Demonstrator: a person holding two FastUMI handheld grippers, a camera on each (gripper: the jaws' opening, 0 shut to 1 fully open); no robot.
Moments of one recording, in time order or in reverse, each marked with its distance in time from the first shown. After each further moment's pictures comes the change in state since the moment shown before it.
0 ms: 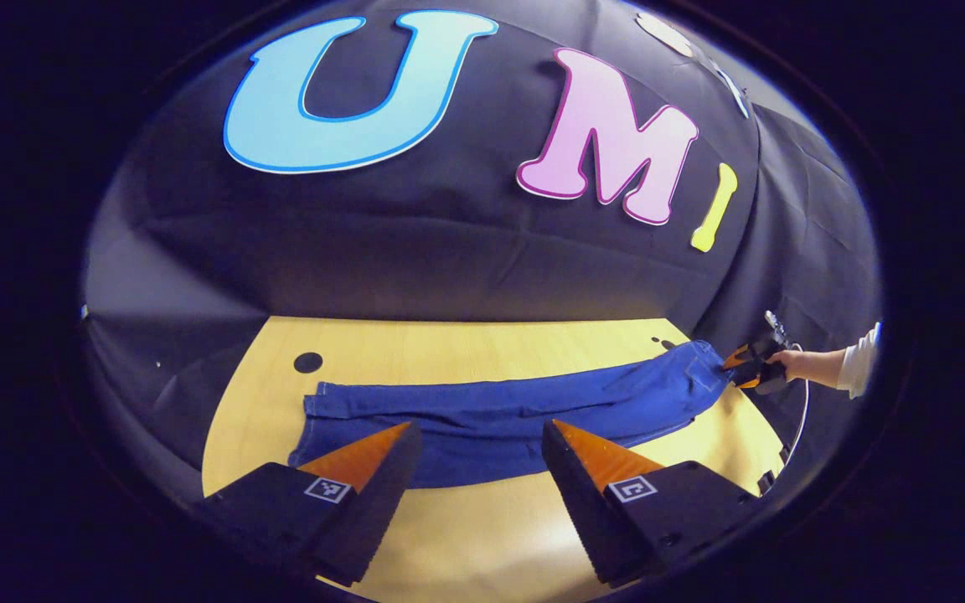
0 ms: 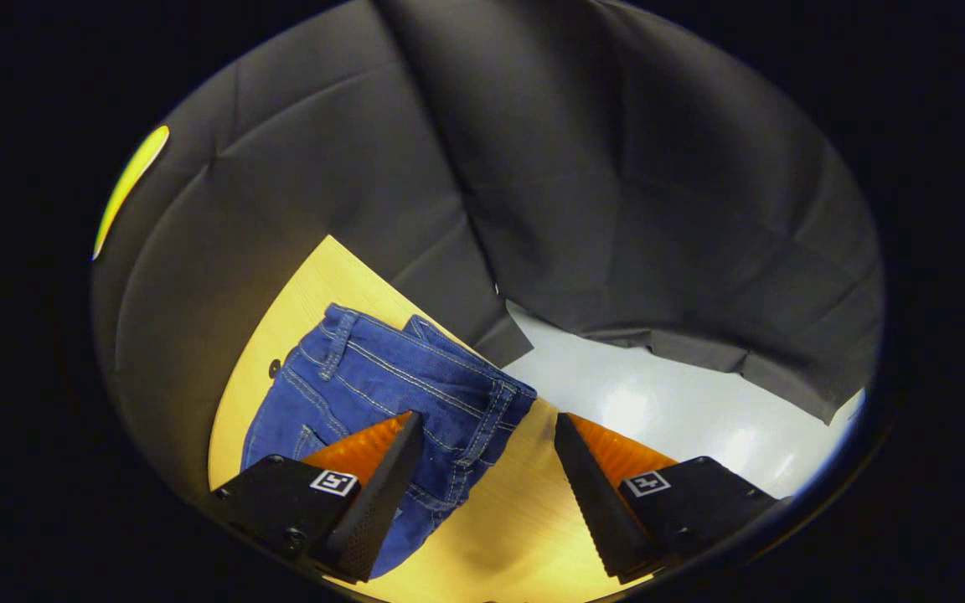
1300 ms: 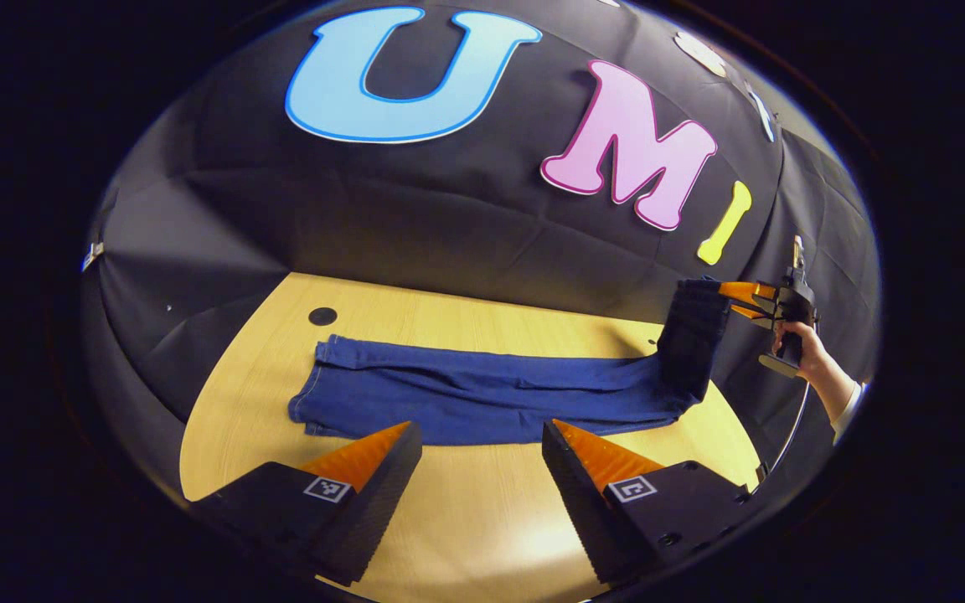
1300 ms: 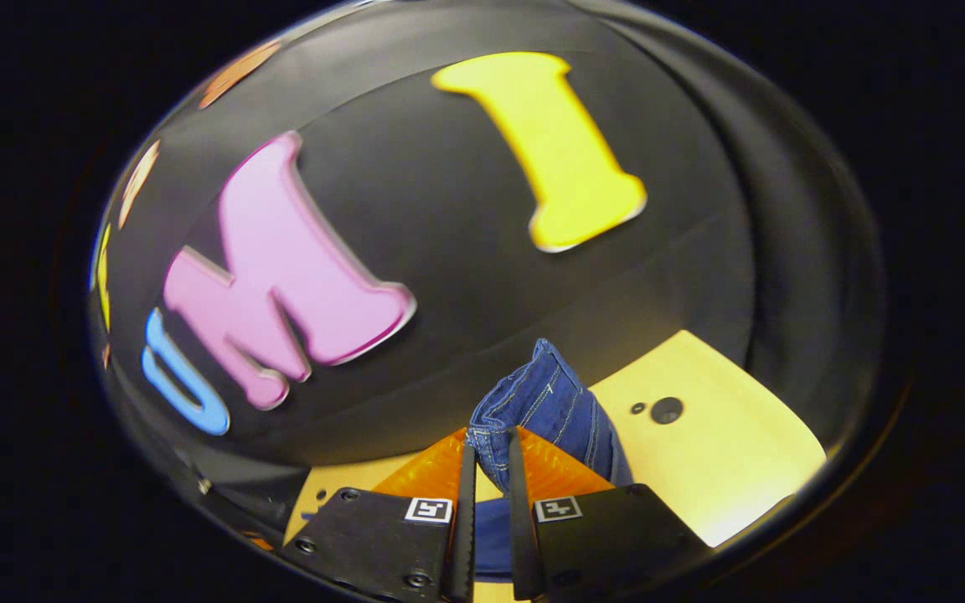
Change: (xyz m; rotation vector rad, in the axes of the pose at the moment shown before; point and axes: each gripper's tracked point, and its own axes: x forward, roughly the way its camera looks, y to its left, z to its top) left arm -0.055 0.013 -0.035 -0.100 0.016 0.029; right arm -0.289 0.309 -0.115 -0.416 -0.274 0.793
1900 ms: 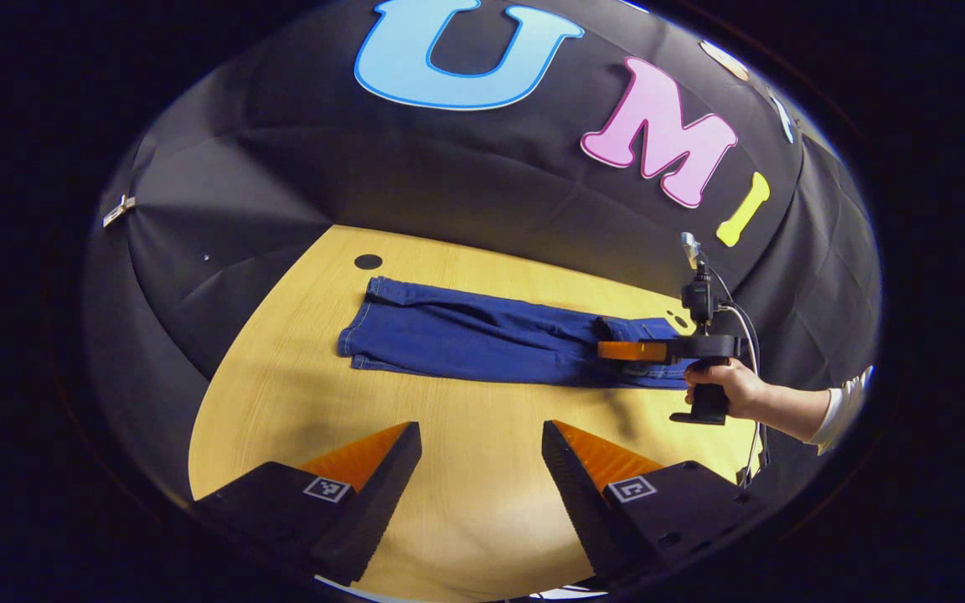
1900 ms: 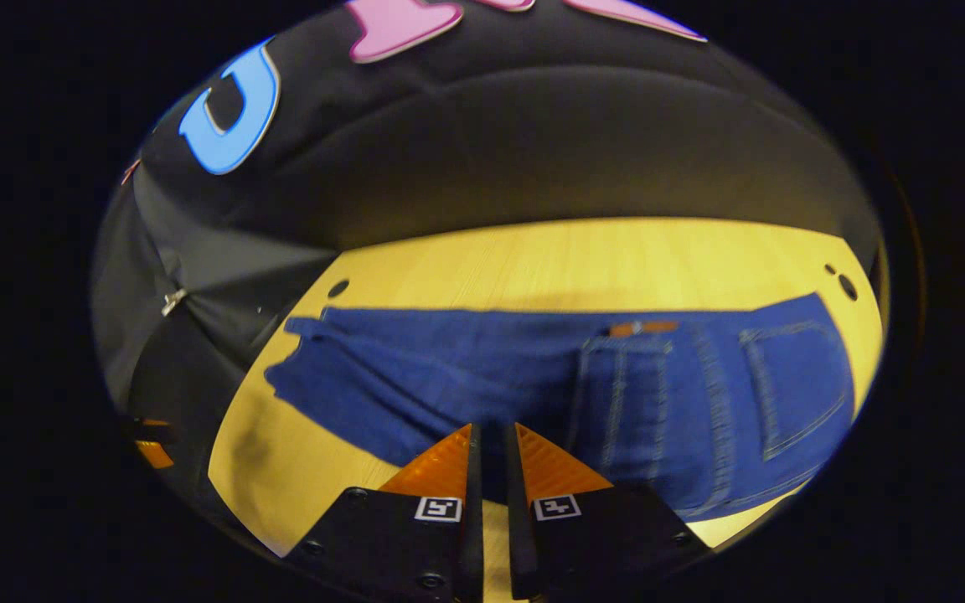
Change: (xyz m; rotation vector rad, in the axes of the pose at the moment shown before) left arm -0.039 0.037 -0.063 -0.054 0.120 0.063; right arm 0.039 0.126 -0.343 -0.282 0.565 0.149
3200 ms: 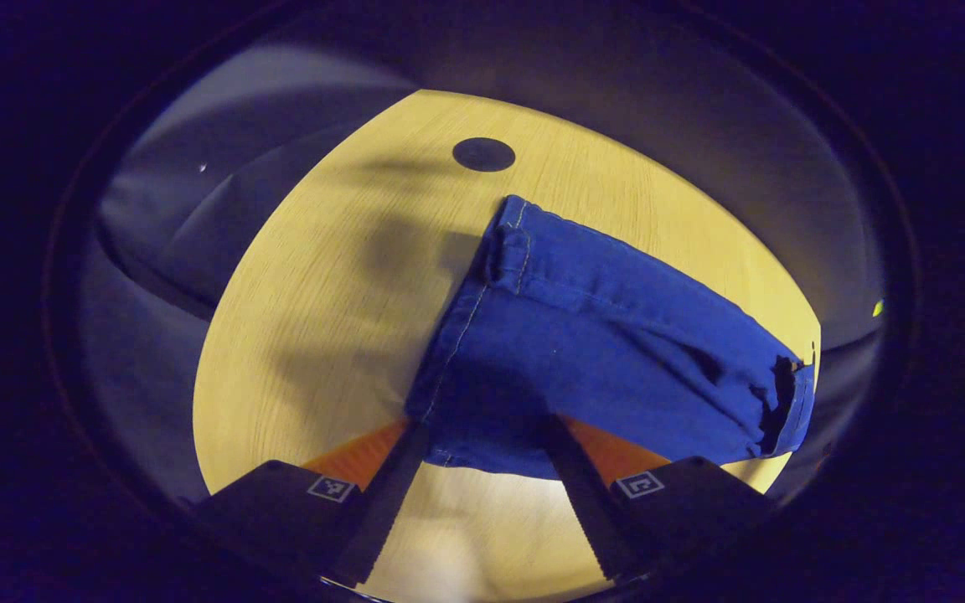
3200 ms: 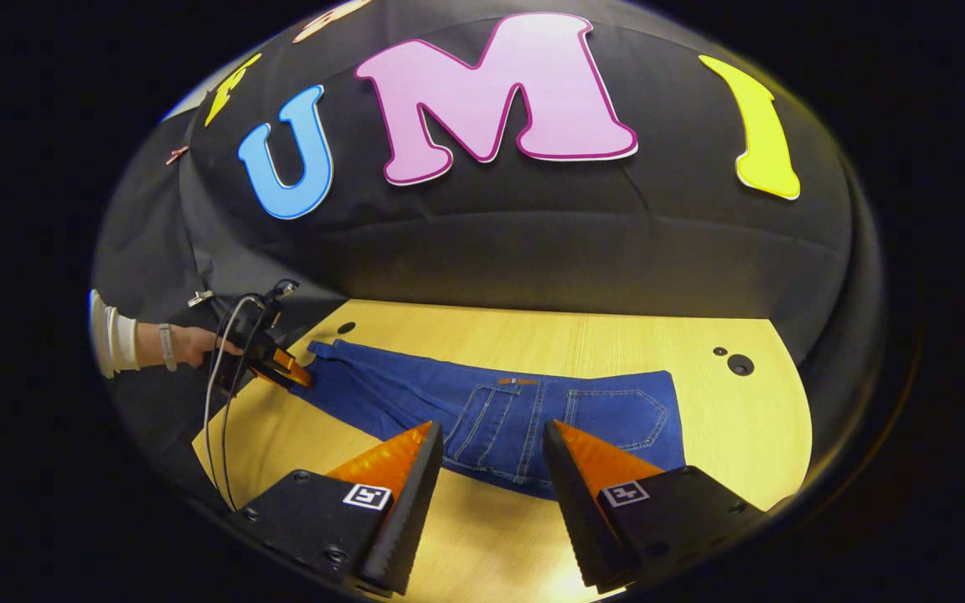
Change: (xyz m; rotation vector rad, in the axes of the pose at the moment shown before) left arm 0.196 0.139 0.028 -0.201 0.523 0.301; right arm -0.192 -0.072 0.073 -0.091 -0.286 -0.041
